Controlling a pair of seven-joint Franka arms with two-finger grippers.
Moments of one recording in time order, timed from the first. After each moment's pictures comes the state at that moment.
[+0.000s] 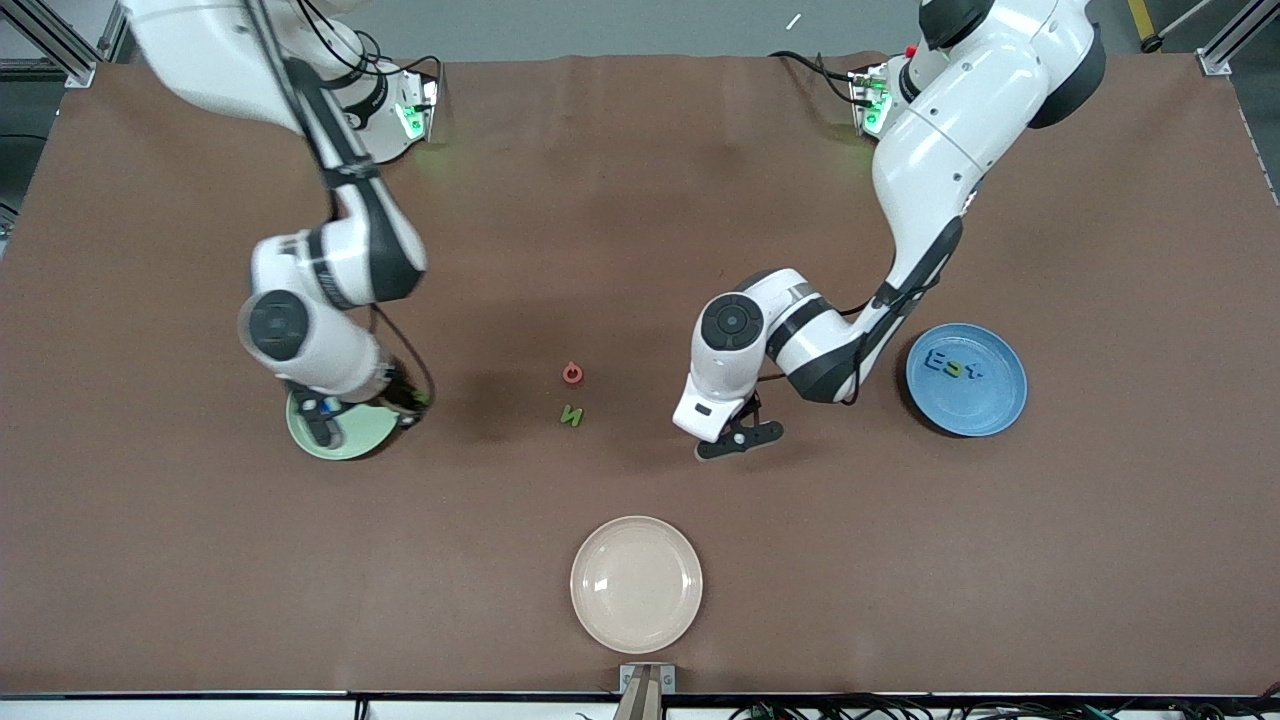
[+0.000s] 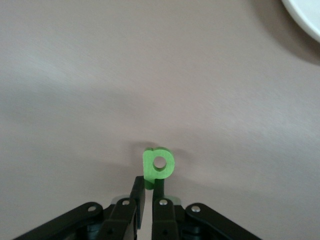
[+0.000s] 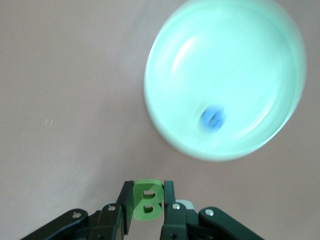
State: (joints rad) left arm -0.22 0.87 -0.51 -1.47 0.61 2.23 -1.19; right arm 0.26 0.36 -0.06 -1.89 0.07 2.17 1.08
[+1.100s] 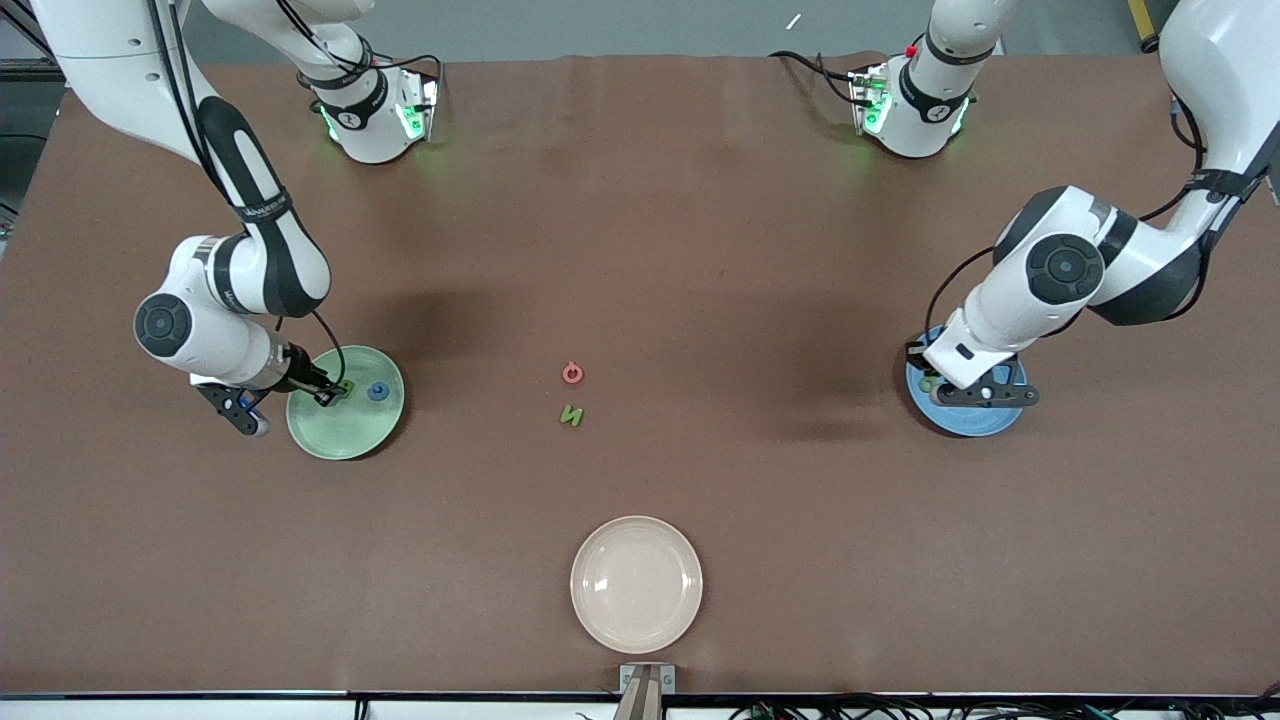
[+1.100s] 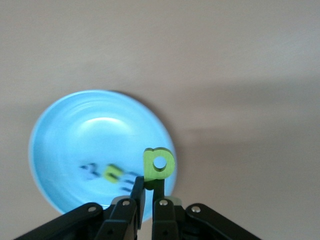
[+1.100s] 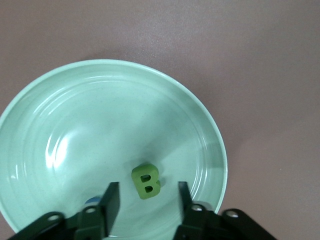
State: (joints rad) left arm 1.00 0.59 -1.23 -2.13 0.78 2.13 -0.58; right arm 0.04 0.38 -0.05 -2.15 0.09 2.42 0.62
